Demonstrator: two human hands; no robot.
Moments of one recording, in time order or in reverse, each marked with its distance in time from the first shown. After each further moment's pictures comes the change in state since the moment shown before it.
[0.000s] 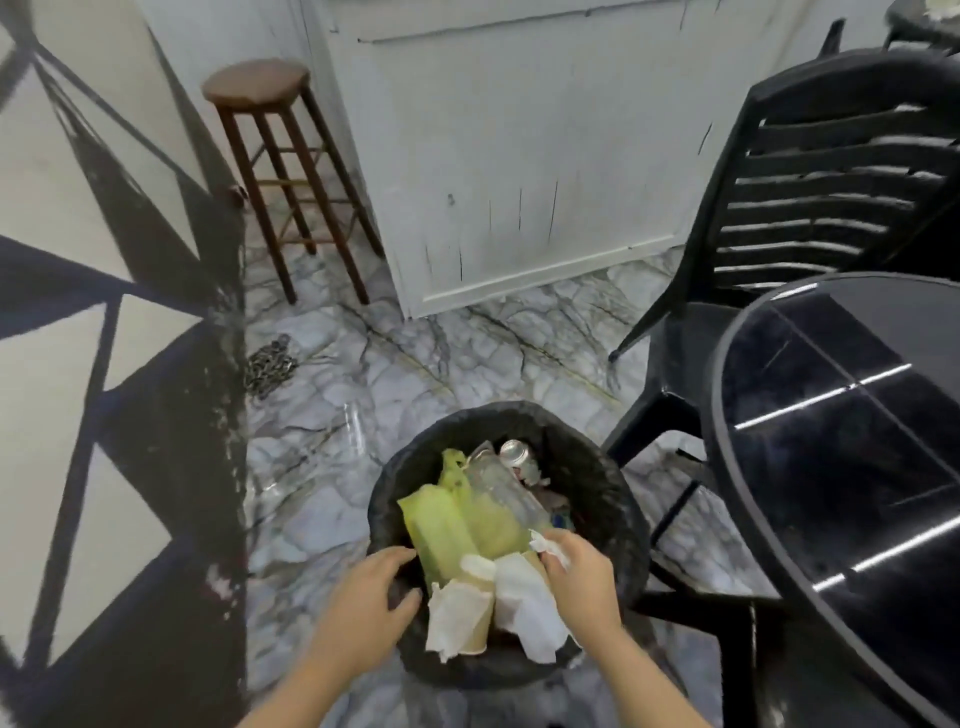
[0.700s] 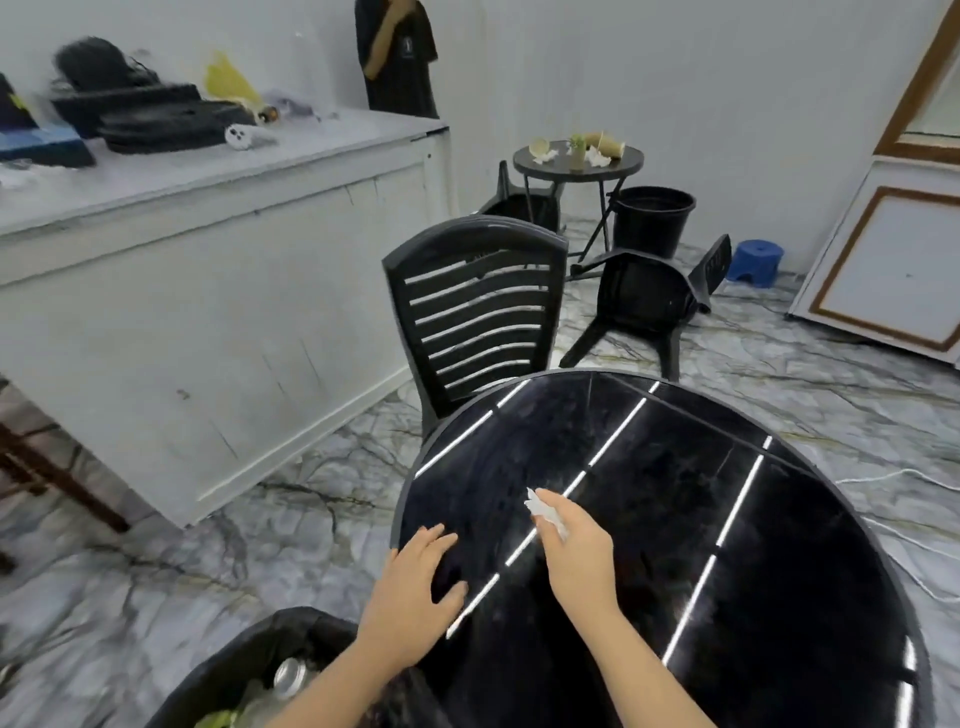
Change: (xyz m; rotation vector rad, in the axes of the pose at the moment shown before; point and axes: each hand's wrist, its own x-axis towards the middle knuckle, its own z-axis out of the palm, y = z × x) left_hand 0.132 0.393 0.060 0.092 -0.038 0.607; right_hand 0.050 0.038 -0.339 0.397 0.617 -0.089
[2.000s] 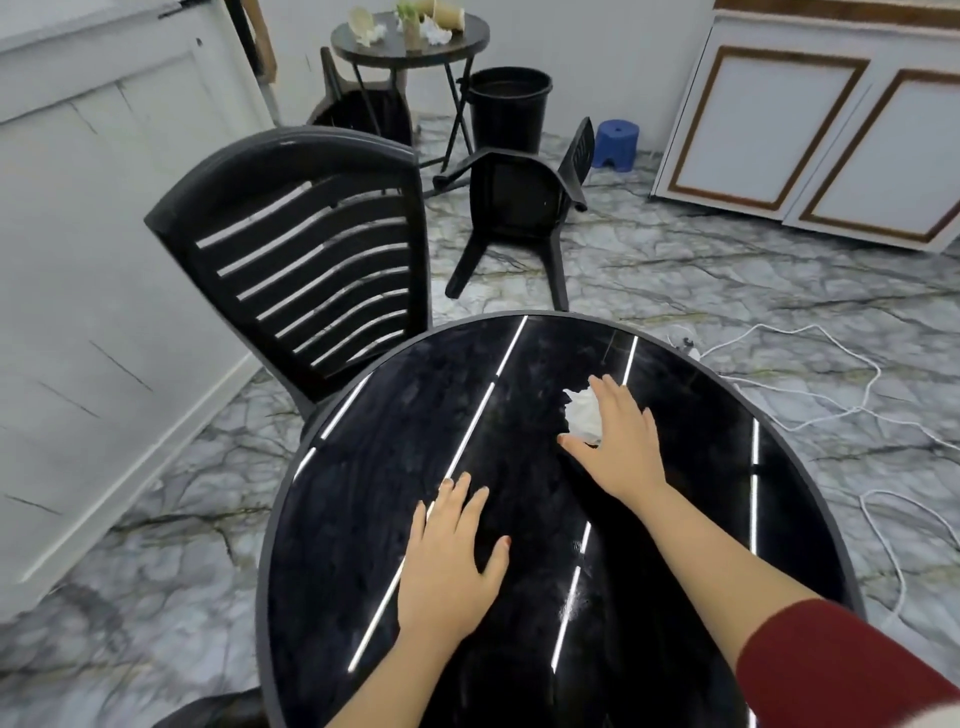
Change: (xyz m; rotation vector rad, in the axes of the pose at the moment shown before) left_hand 0.114 0.065 0.096 0.165 -0.006 0.301; right_hand 0.143 0.095 -0.117 -0.723 0.156 0.088
